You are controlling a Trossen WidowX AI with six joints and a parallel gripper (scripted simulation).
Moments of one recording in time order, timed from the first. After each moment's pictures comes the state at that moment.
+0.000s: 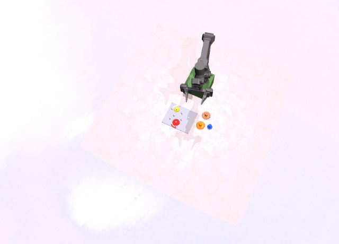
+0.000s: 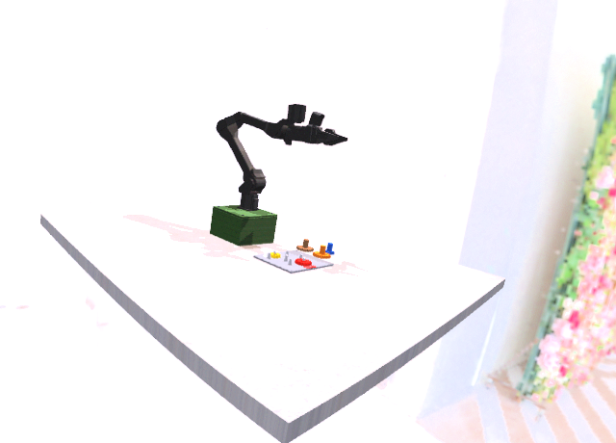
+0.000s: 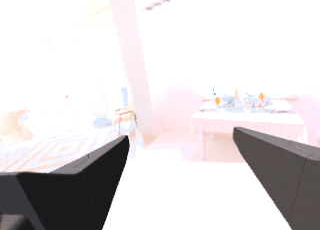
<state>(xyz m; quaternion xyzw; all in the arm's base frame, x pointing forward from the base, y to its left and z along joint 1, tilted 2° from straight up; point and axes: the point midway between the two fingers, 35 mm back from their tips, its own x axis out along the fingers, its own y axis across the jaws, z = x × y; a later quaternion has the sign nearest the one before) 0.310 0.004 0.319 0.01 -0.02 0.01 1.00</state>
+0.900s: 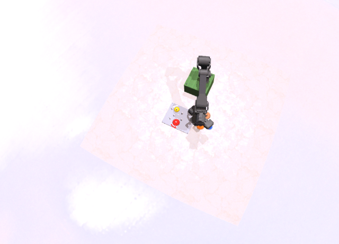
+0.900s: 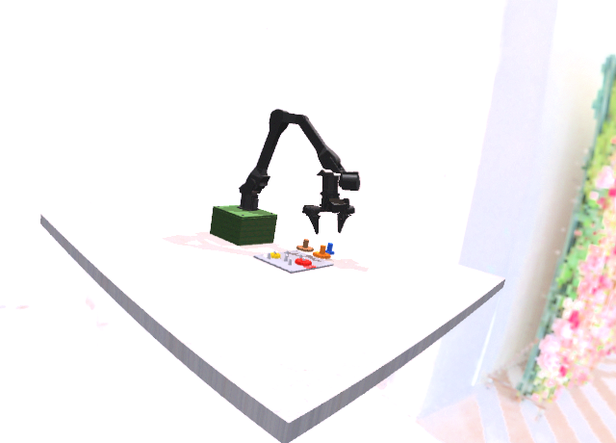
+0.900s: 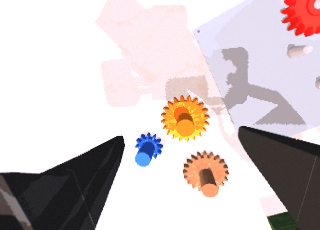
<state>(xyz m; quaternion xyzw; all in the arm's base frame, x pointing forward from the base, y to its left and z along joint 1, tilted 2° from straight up) 0.332 0.041 0.020 0.21 0.62 -0.18 0.73</state>
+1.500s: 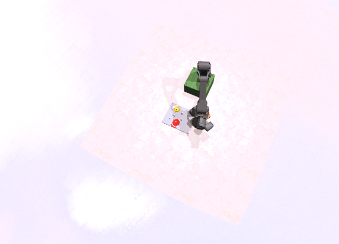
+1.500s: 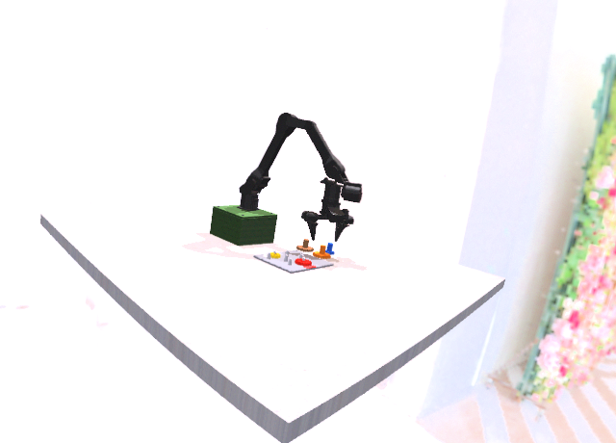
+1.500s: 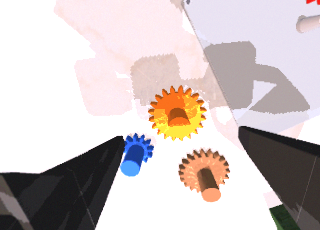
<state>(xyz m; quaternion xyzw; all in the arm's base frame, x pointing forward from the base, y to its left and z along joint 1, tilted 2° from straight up) 0.326 0.043 -0.011 0.21 0.66 -0.22 0.69</state>
